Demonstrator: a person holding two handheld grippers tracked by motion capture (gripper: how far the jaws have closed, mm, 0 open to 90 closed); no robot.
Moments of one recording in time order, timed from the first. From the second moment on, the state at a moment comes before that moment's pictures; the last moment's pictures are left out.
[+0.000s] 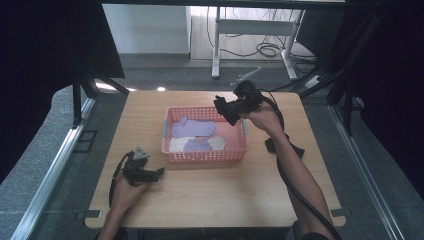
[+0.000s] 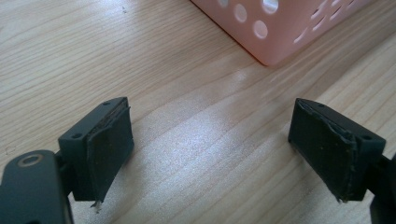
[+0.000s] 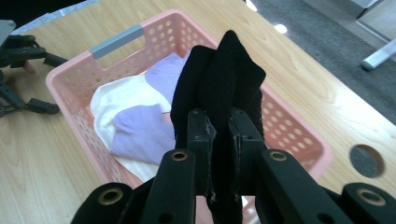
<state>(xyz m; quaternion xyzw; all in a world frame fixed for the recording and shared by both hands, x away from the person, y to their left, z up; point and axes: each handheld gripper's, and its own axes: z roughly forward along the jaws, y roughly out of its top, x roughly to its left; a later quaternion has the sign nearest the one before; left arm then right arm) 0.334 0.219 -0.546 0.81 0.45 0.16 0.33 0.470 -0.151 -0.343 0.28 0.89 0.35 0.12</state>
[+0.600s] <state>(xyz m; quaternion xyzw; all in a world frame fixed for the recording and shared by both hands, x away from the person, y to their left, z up) 0.333 0.219 -0.546 0.81 0.45 0.16 0.33 0.464 -0.221 -0.330 0.34 0.86 0.34 0.15</state>
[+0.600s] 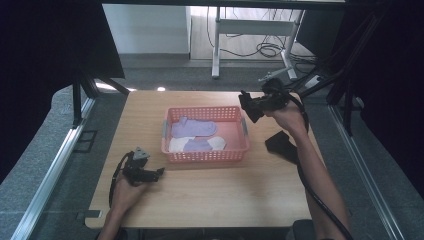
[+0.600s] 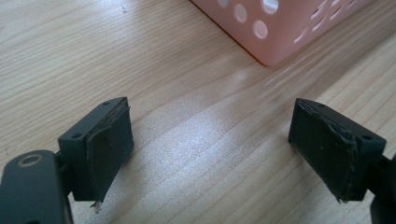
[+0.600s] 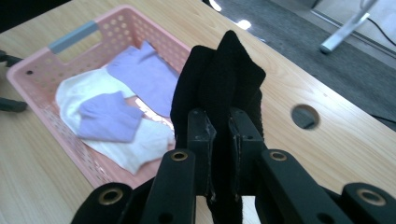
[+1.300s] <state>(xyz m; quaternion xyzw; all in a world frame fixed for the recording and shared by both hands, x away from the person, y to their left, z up) 0.333 0.219 -0.546 0.81 0.45 0.16 0.33 0.444 -0.313 -0.327 0.42 0.83 0.33 0.19</state>
